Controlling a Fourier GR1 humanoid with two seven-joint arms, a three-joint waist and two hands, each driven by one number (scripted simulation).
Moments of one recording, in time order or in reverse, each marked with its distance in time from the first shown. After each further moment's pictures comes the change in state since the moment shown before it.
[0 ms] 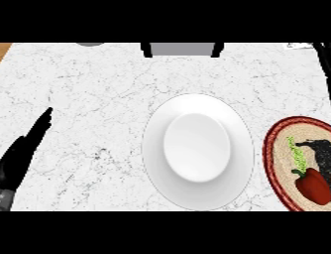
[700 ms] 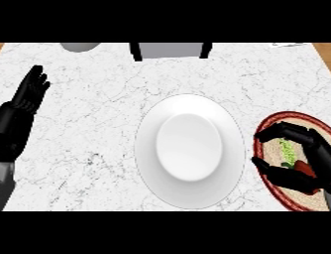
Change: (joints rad) left arm -0.157 -0.077 0.122 -0.112 0.114 -0.001 -0.058; right arm 0.358 -0.061 0.250 -0.151 0.350 0.074 -0.414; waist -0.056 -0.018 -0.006
